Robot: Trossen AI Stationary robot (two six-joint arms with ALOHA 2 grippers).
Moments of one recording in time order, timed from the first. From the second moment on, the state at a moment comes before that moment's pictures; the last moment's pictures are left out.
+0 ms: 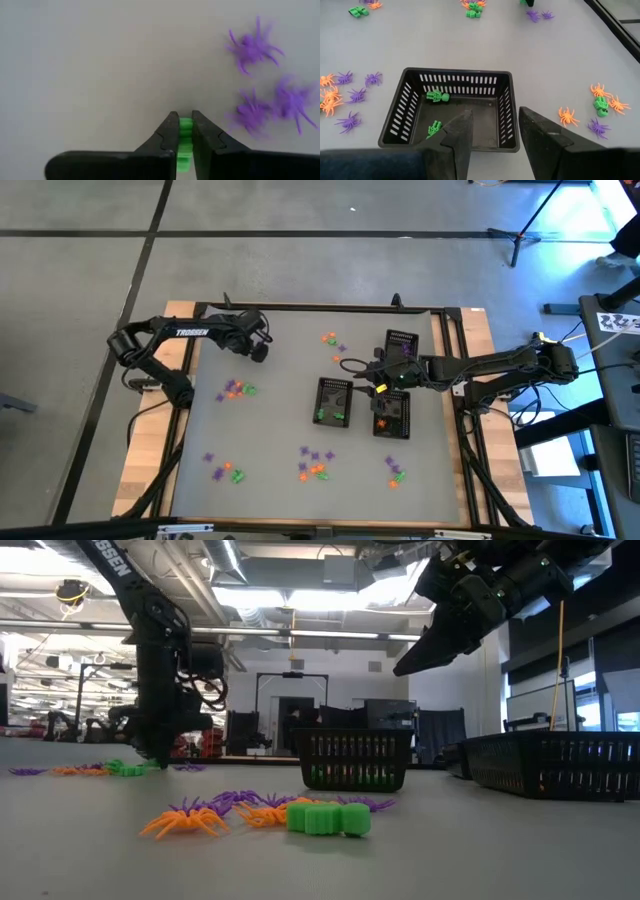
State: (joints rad) left arm 0.72 1.50 0.72 -0.59 -0.26 -0.46; right arm -0.03 1.26 0.68 -0.01 0.05 -0.01
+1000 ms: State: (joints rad) left arm 0.00 1.66 0.87 0.33 -0.05 -0.17; right arm -0.03 1.26 0.68 -0.07 0.10 -0.01
